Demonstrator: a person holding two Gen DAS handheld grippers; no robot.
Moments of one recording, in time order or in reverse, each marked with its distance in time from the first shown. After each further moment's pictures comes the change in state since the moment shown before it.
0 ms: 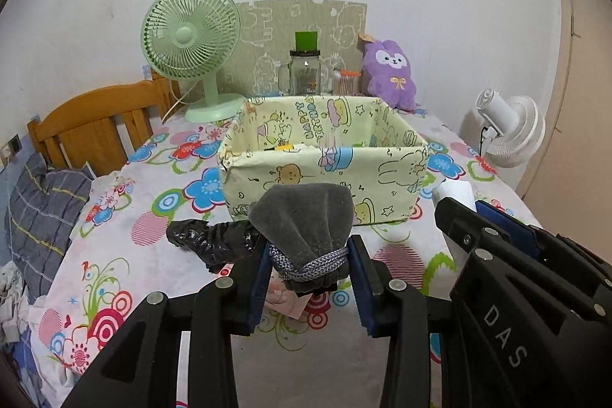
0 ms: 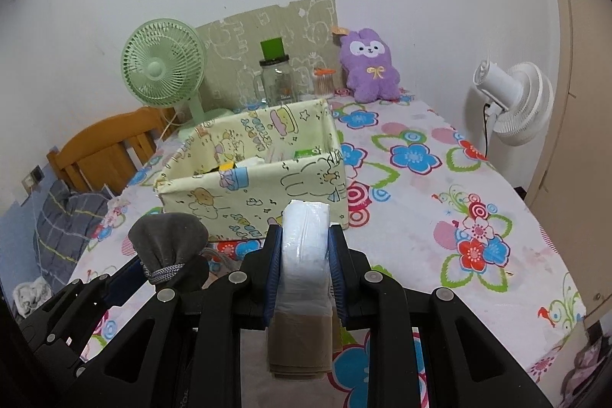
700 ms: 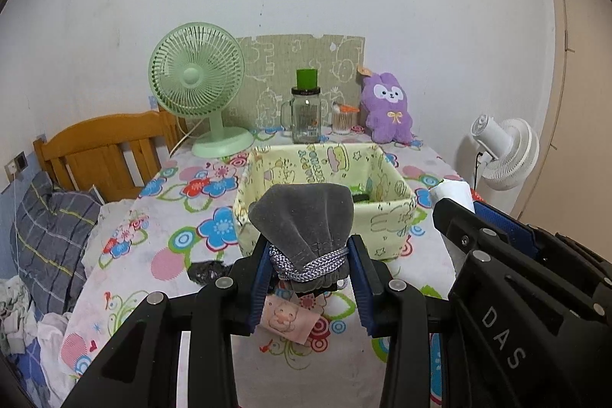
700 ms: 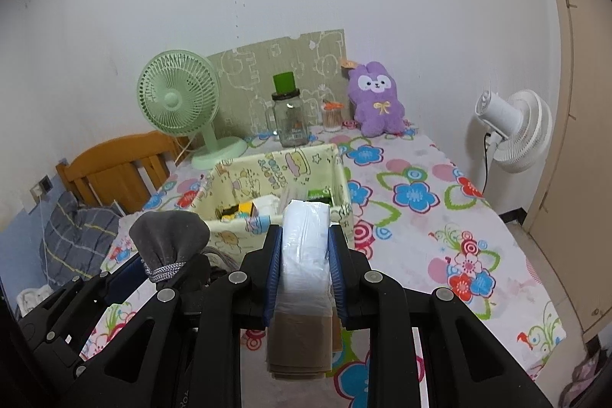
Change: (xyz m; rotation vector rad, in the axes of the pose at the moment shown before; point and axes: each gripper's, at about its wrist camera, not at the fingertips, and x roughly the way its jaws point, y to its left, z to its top) left arm -0.033 0.002 0.031 0.007 -0.084 0.005; right arm -0.034 0.010 0.033 -0.016 -0.075 0.018
